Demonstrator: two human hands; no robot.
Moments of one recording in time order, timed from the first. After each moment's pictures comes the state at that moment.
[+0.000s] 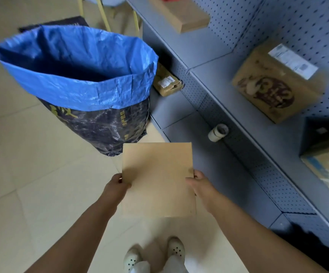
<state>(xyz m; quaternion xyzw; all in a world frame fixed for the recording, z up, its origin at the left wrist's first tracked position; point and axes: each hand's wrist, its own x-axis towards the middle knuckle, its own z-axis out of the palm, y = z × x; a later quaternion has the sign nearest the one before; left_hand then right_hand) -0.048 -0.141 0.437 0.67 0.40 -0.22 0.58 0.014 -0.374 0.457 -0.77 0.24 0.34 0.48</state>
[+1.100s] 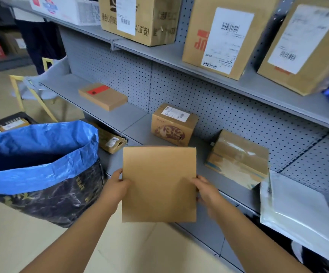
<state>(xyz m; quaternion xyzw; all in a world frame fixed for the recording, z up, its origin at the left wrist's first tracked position) -0.034 -0.262 0.684 0.75 0.18 -0.18 0.61 -0.082 -0.502 0.701 -0.69 0.31 0.11 0.64</state>
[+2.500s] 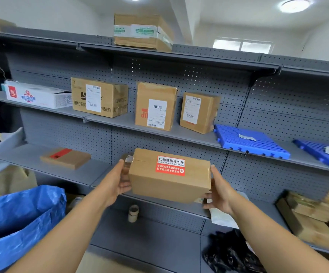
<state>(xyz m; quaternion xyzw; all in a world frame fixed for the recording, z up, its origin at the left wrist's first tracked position) -0.128 -0.256 0.885 0.63 -0.04 -0.23 0.74 -0.282 -0.503 0.899 -0.64 0.33 -0.08 0.69</state>
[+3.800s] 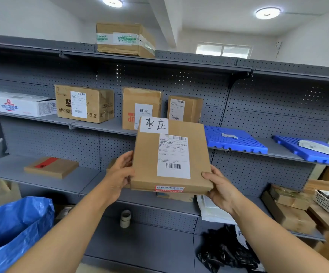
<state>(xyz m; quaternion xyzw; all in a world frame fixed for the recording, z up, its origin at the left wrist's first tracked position) -0.158 -0.269 0.908 0.57 -0.25 -0.23 0.75 -0.325 -0.516 0.902 -0.55 0.17 -0.19 0.80</state>
